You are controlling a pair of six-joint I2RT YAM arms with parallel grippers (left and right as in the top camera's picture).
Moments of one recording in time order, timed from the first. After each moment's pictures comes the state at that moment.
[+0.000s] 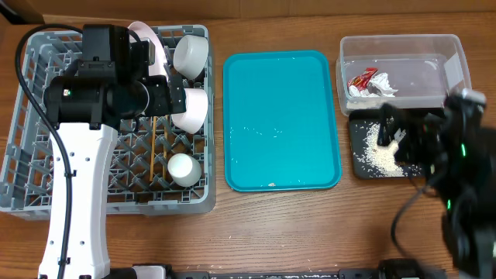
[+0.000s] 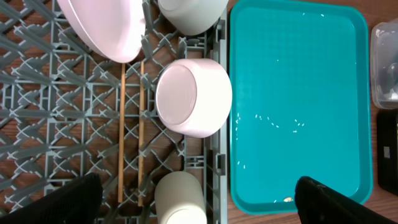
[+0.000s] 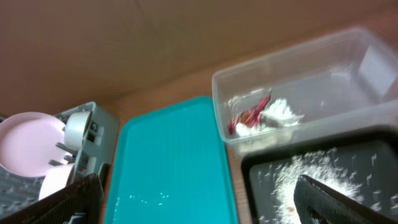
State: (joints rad) left arm -0.03 1.51 1.73 -1.26 0.12 -0.16; right arm 0.04 0.76 1.05 -0.69 -0.08 0.34
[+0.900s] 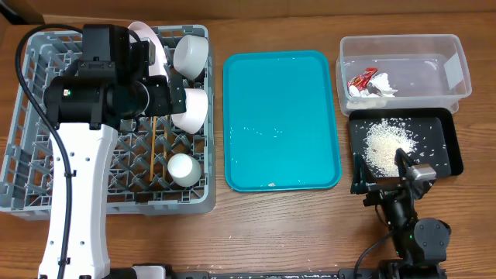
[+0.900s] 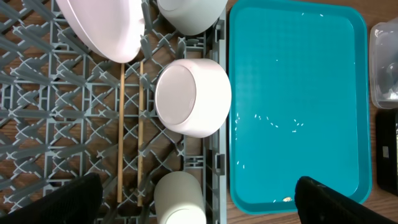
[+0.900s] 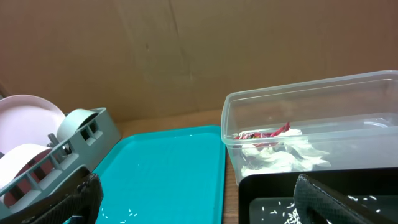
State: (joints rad) left arm -0.03 1.51 1.73 -1.26 0.12 -0.16; right arm 0.04 0.09 0.06 0.03 -0.15 0.23
